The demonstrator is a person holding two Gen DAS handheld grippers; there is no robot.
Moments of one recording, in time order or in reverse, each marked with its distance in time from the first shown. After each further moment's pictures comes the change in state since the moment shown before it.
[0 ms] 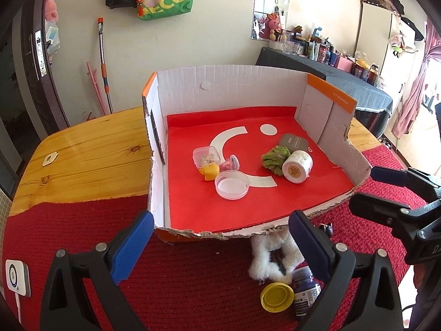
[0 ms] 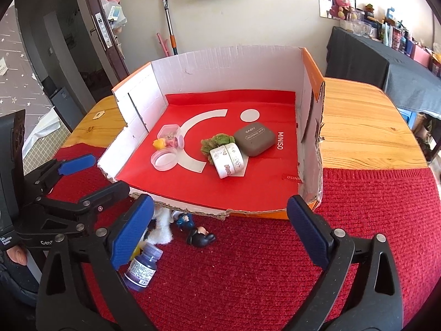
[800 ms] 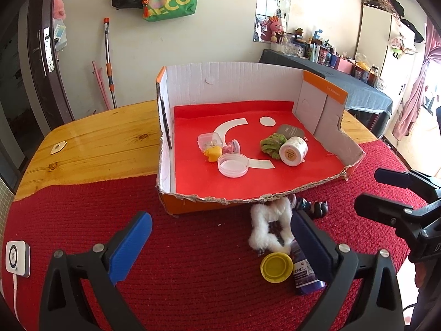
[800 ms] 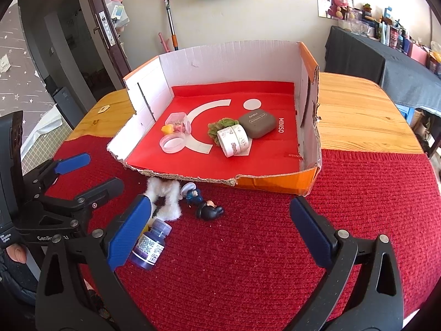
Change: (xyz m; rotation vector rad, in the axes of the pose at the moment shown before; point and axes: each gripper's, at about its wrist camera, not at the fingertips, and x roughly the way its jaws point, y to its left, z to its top) left arm -0.019 0.000 -0.028 -0.009 -0.013 0.008; right arm -0.015 0.009 -0.025 -0.002 -0.003 -0.004
